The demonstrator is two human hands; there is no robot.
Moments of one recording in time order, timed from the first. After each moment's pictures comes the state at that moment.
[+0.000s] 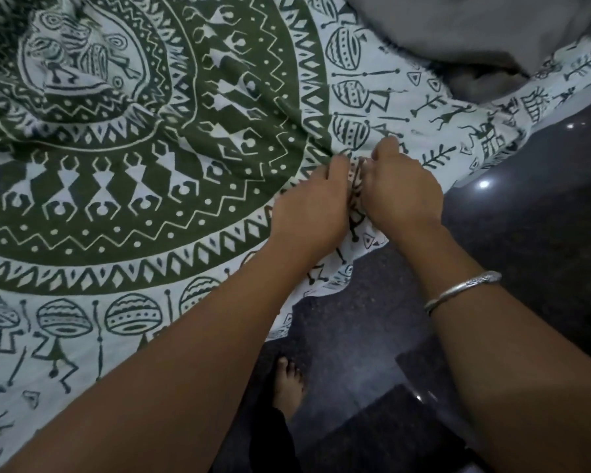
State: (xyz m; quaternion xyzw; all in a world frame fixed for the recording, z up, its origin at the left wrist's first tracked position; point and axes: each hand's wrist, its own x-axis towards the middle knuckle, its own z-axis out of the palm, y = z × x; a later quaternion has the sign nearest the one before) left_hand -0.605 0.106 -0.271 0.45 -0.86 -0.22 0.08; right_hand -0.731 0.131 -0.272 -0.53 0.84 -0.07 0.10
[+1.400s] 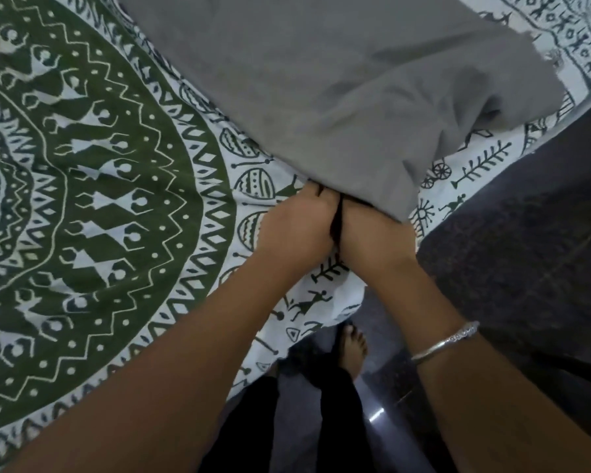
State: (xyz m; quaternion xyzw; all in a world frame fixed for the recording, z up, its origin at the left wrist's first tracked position) left_hand -0.821 0.010 -0.269 0.40 -0.89 -0.23 0.01; right_hand -0.919 0.066 -0.263 -0.56 0.81 0.02 0.16
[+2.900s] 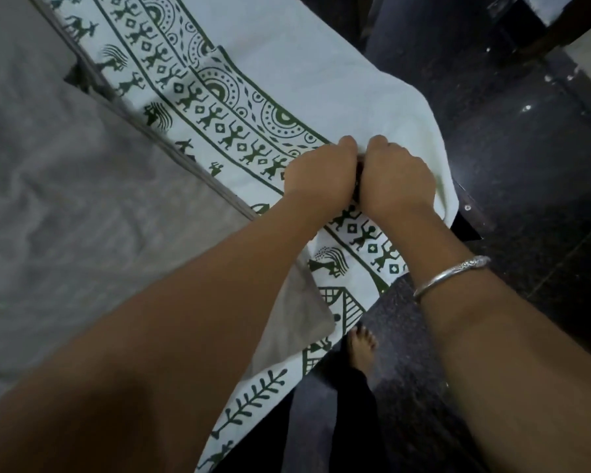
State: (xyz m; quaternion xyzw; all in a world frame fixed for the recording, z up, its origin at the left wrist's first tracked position) left_hand -1.287 -0.160 -0.272 0.39 -0.90 -0.21 -0.05; right_hand -1.369 -0.101 -0.268 -0.47 0.88 0.00 0.11
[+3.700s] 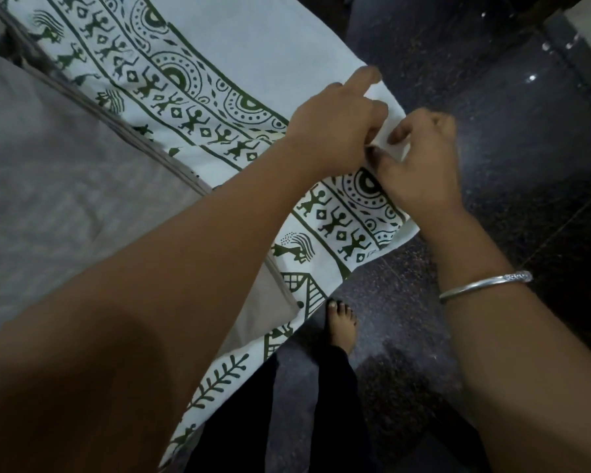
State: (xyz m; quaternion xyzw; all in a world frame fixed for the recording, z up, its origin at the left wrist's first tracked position) left_hand -1.343 -0.164 -0.252 0.25 -0.94 -0.21 0.00; right_hand -1.437 -0.053 -0.269 -0.39 0.86 -0.25 0.20
